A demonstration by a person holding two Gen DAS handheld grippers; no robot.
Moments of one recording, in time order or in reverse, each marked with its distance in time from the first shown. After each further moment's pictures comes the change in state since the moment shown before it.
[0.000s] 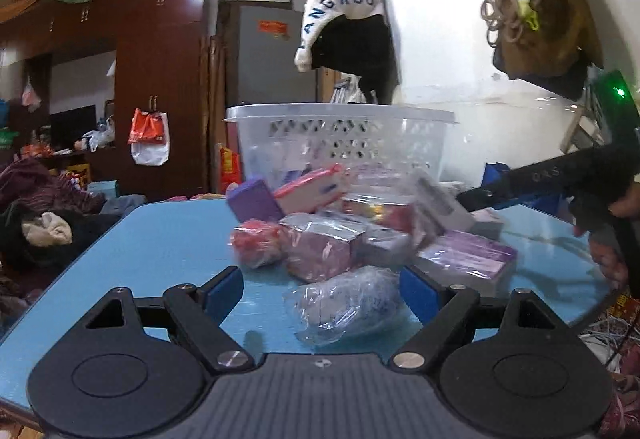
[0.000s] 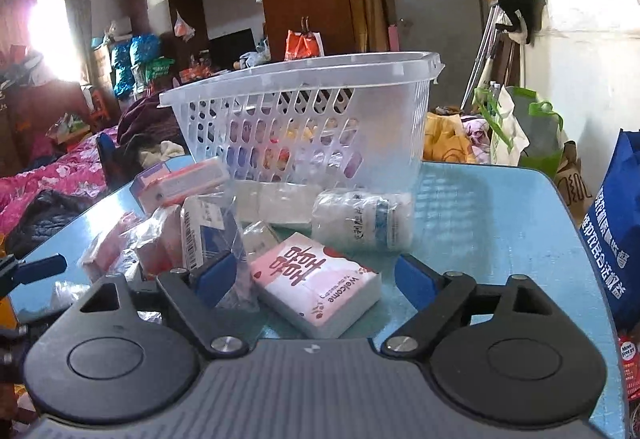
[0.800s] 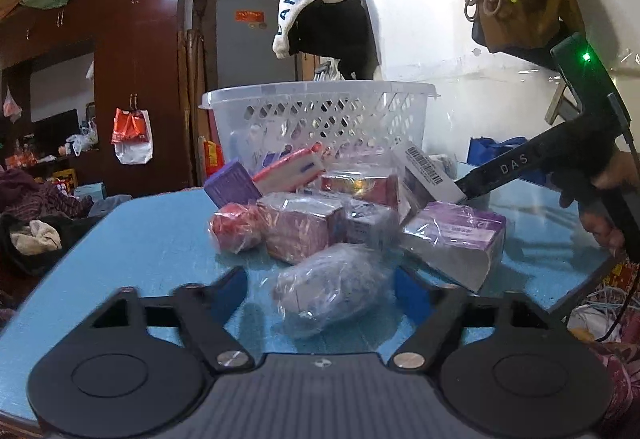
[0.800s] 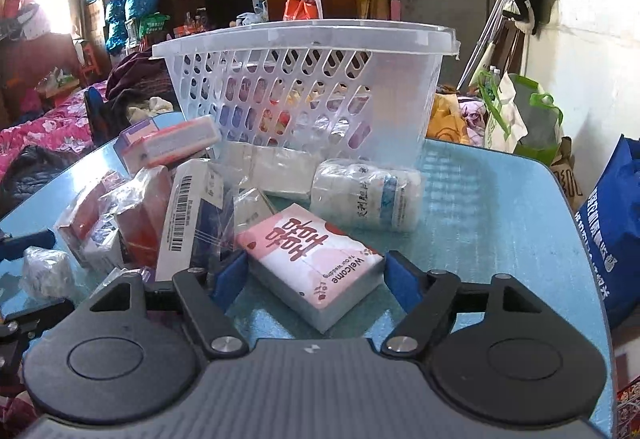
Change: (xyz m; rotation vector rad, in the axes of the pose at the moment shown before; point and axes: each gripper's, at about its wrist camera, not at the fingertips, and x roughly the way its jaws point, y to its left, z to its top) left arm 0.009 -0.008 -0.006 0.063 0.043 -0.050; right arm 0.010 0.012 -0.002 -0.082 0.096 -0.061
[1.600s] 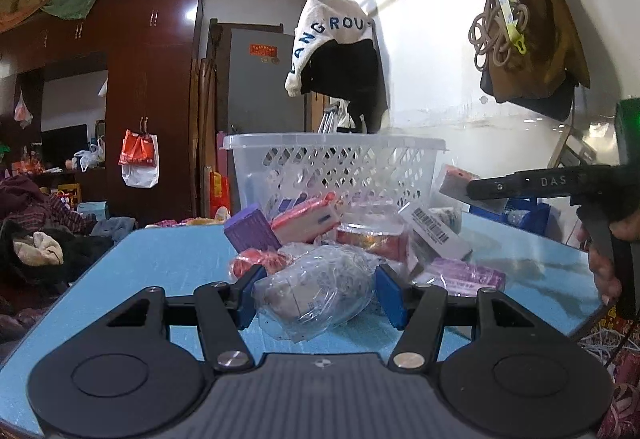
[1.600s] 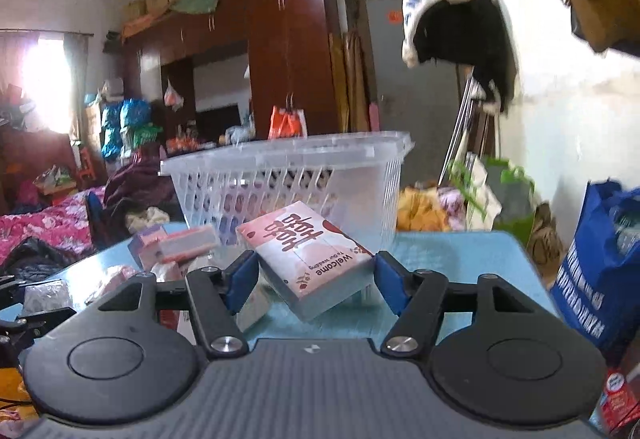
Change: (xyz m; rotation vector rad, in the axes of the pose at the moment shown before) left arm -0.016 0.015 0.013 -0.053 -0.127 0.011; right arm -0.049 -0.004 -0.019 0.067 -0.399 -0.031
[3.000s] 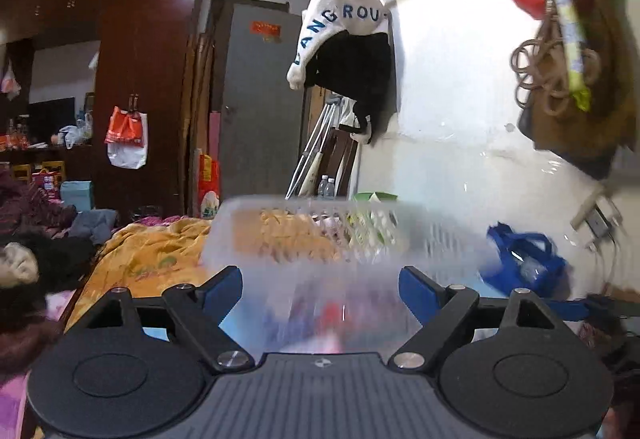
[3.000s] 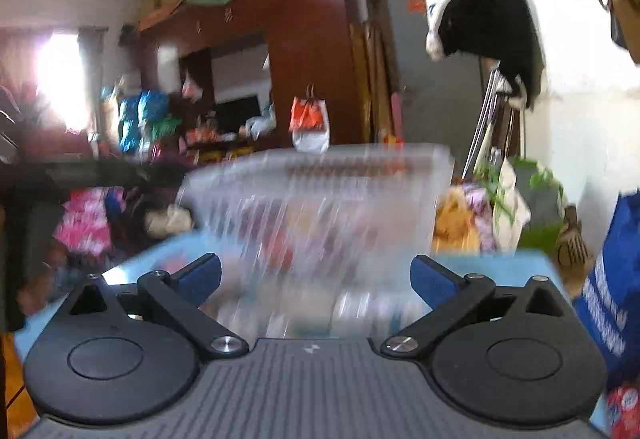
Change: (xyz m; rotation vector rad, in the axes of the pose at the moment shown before) left arm 0.087 0.038 0.111 -0.081 0.080 -0.035; right arm 0.020 0.018 0.004 0.012 0.100 0.087
